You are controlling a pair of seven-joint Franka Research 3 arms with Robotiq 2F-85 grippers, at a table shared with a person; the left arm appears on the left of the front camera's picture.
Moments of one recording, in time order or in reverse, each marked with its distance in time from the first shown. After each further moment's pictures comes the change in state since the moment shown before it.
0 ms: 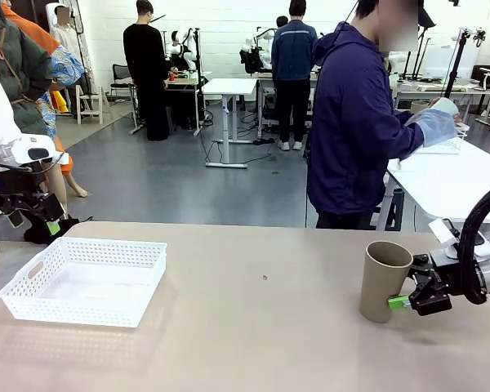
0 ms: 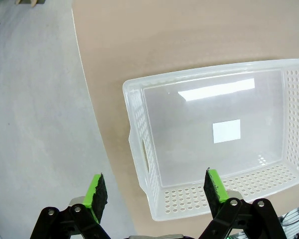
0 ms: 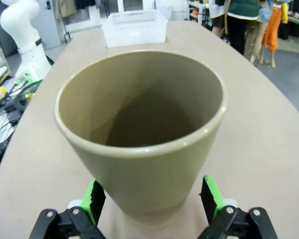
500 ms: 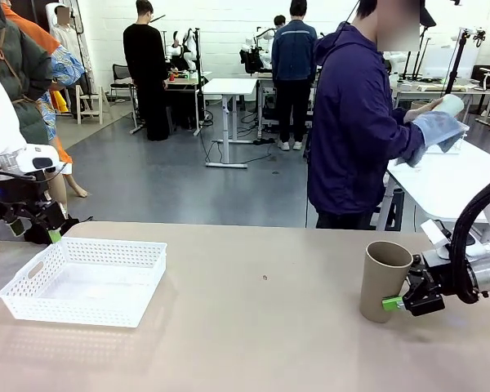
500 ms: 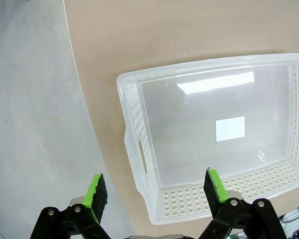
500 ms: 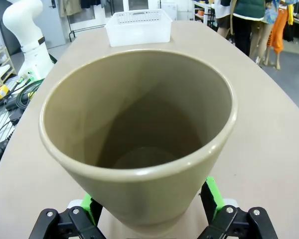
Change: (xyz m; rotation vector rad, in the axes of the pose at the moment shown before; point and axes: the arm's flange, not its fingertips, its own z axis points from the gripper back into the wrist) left arm 0.000 0.001 -0.020 -0.011 0.043 0.001; right arm 0.001 -0.005 -0.011 0.022 0.001 0.009
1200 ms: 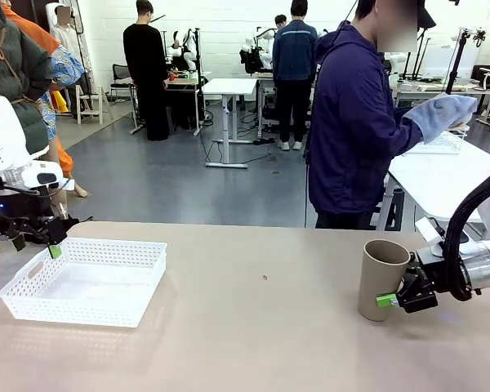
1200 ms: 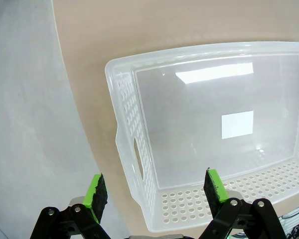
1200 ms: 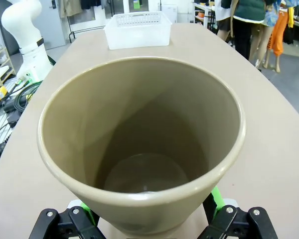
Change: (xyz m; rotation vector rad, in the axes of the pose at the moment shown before) left arm -0.003 0.001 -0.033 -0.018 0.065 0.006; right arm 0.006 -0.003 -0.008 -0.004 -0.009 0.009
